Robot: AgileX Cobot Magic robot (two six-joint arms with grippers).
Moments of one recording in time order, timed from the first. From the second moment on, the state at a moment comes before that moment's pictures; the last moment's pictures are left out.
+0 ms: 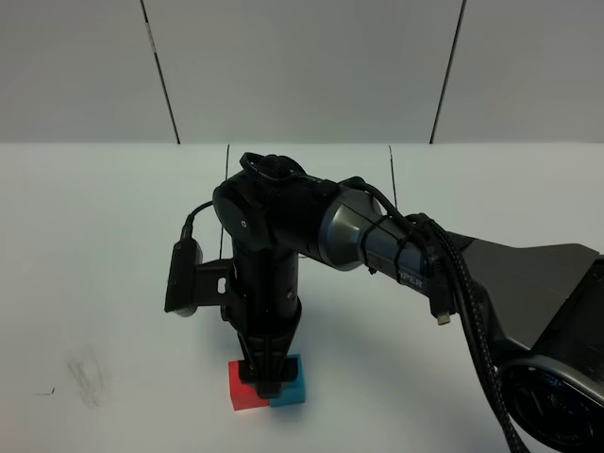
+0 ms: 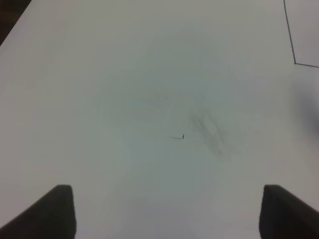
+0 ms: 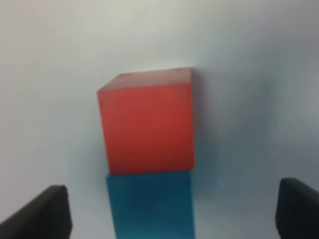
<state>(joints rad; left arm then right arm) 0.11 -0.01 -0.51 0.03 1.07 -0.11 0.85 2.30 -1.93 0.06 1.21 -0.76</state>
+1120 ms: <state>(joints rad) 0.11 -0.01 -0.51 0.03 1.07 -0.11 0.05 1.90 -1.55 -0.01 1.21 -0.01</state>
